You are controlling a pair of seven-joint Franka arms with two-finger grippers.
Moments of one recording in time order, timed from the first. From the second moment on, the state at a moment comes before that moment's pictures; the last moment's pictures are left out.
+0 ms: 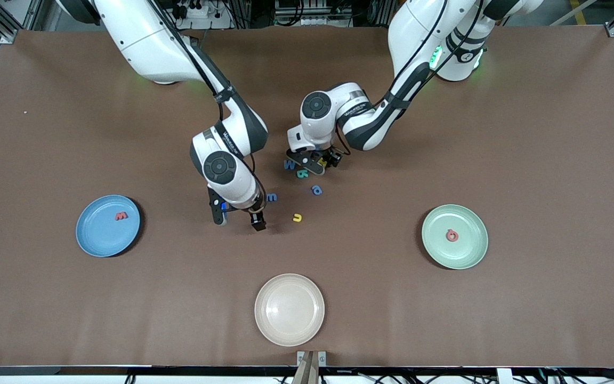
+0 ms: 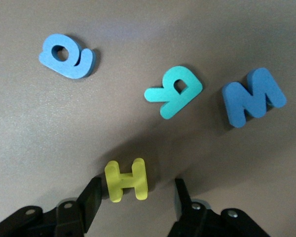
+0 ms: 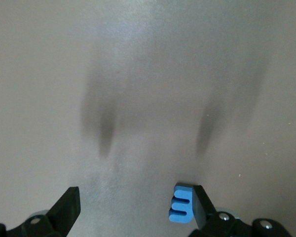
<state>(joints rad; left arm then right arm) -0.58 0.67 -0.36 -1.86 0.29 2.41 -0.53 0.53 0.65 0.04 -1.73 0.08 2.42 1.82</state>
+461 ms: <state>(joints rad) -0.48 0.62 -0.36 -1.89 0.29 2.38 -0.53 0.58 0.65 0.04 -1.81 0.08 2.51 1.90</state>
